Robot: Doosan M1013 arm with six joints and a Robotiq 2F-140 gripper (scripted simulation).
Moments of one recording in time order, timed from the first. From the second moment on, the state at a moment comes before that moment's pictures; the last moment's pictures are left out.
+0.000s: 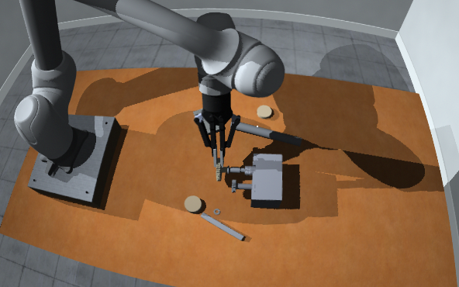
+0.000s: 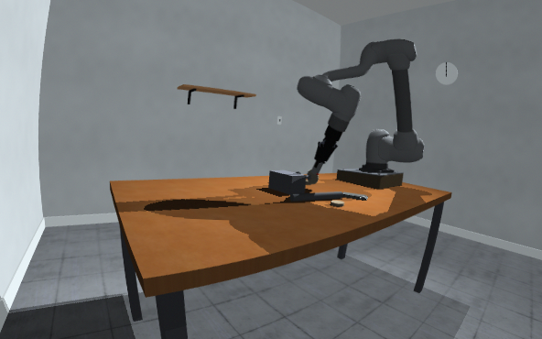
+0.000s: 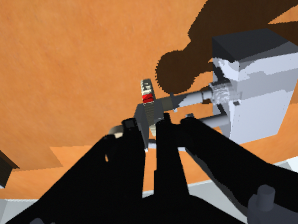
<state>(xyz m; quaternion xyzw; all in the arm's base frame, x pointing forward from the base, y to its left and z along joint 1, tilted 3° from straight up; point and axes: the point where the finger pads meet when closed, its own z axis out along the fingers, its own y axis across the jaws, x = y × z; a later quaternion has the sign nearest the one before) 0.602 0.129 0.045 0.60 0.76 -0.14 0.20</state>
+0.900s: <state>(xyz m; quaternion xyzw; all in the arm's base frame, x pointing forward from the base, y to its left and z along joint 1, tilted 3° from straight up) 0.608 0.131 0.045 0.60 0.76 -0.14 0.20</state>
